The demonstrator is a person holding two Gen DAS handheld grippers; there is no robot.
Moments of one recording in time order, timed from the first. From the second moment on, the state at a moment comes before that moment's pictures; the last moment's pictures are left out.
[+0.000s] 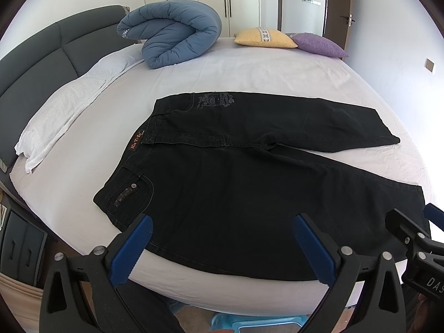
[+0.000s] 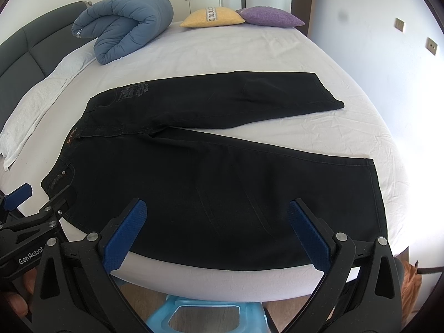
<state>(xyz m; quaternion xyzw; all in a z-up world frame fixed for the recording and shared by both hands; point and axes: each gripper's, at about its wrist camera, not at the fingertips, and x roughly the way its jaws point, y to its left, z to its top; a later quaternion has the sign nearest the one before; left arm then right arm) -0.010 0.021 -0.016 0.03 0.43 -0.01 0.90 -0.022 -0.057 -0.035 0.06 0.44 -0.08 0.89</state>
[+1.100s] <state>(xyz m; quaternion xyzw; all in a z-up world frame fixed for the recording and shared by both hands) 0.144 0.075 -0.047 0.06 0.49 -0.11 0.86 0.120 -0.080 -0.017 0.07 0.42 0.11 0.90</state>
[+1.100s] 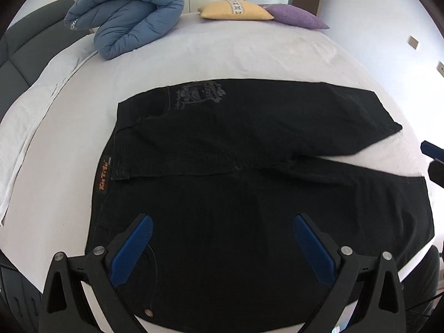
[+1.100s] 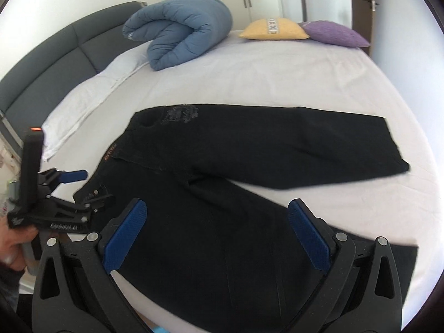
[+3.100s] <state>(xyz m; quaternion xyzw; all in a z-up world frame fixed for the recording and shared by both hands) 0.309 0.132 -0.058 0.25 0.41 -0.29 0.83 0.449 0.035 -0.099 -0.24 0.48 0.34 0.77</state>
